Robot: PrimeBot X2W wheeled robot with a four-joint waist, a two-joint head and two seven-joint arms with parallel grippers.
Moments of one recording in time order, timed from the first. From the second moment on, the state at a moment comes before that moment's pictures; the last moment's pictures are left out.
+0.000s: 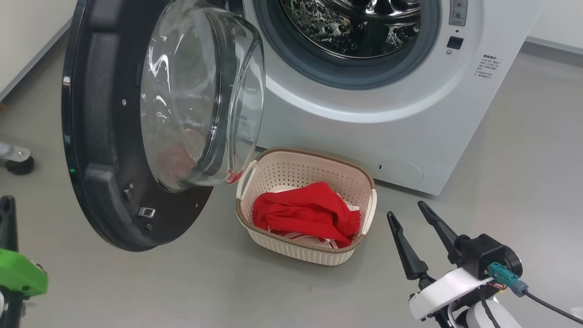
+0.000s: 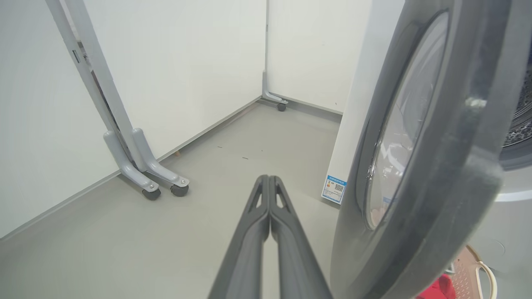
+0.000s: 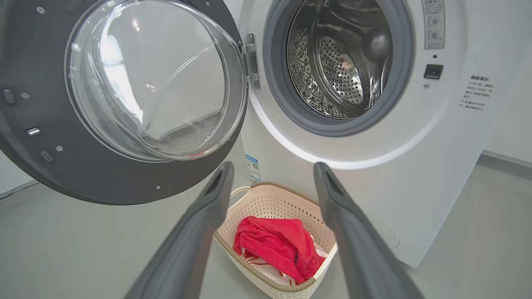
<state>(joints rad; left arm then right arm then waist) -0.08 0.28 0.19 0.09 -0.53 -0.13 0.17 -0.03 -0.13 0.33 0.18 0.32 0.09 -0.23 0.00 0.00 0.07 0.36</state>
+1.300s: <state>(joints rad) 0.02 0.24 0.14 0.26 -0.43 -0.13 -0.20 -0.03 -0.12 0.34 0.18 0.32 0.09 -0.24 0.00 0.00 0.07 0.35</state>
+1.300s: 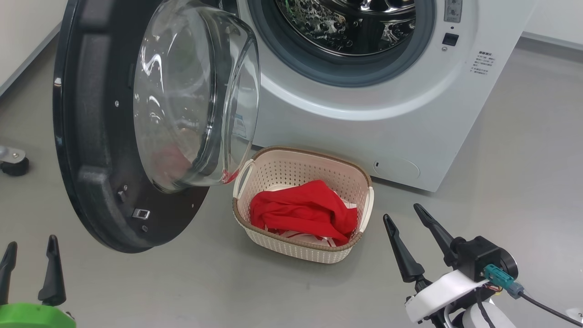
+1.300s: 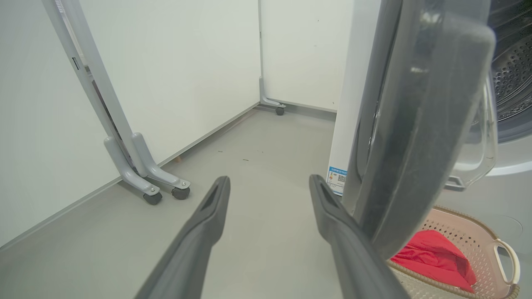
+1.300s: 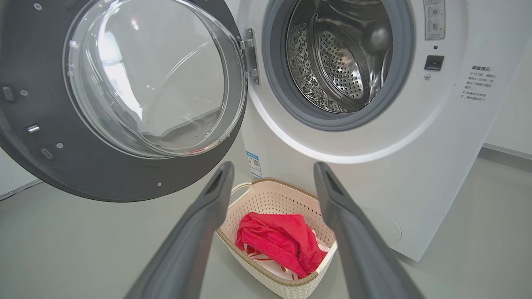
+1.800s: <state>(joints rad) 0.02 0.24 0.13 0.29 -0.43 -0.13 -0.22 -0.03 -0.12 0.33 0.19 0.32 0.09 -0.24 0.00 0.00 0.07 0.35</state>
